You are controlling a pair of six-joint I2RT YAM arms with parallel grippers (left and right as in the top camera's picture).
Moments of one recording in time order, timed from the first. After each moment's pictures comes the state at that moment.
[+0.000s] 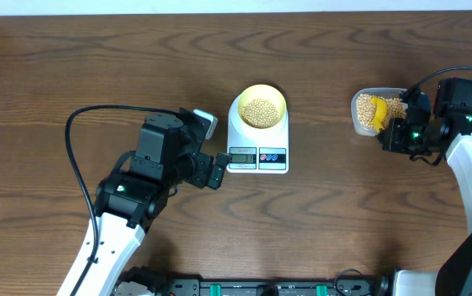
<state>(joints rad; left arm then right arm) -0.34 1.07 0.91 -0.68 0.20 0.02 -0.21 1.53 1.08 -0.80 -0.40 -0.03</state>
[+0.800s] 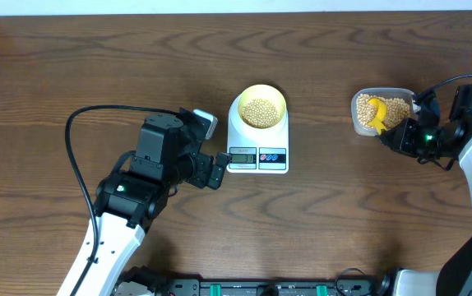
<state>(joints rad) -0.34 1.07 0.91 -0.68 0.20 0.02 -0.30 1.53 1.07 -0.82 -0.57 0.00</state>
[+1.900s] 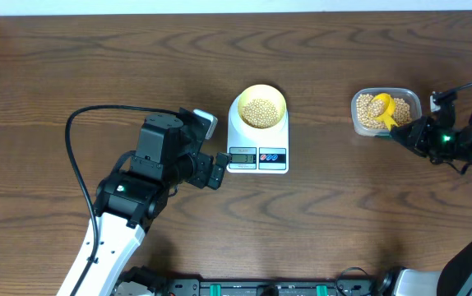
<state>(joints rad) -0.34 1.07 0.91 -0.68 0.20 0.02 -0.41 1.53 1.07 -0.80 -0.72 0.04</state>
